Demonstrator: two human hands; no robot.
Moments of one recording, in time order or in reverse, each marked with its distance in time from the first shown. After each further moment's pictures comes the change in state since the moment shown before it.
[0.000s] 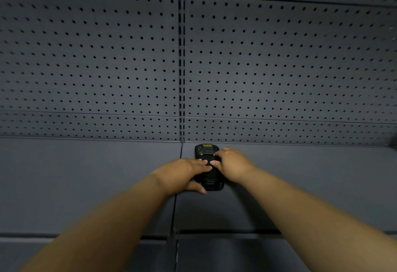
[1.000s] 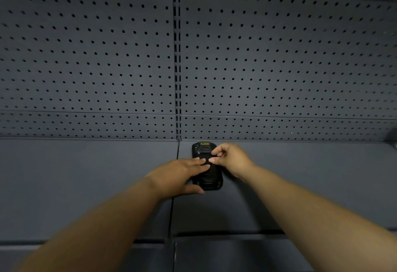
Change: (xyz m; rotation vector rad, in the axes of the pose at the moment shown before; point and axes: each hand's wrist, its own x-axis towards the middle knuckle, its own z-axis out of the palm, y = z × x) left_hand -0.001 -0.008 0.009 0.025 0.062 0.036; right_hand 0.019 0.016 0.018 0.696 0.111 0.092
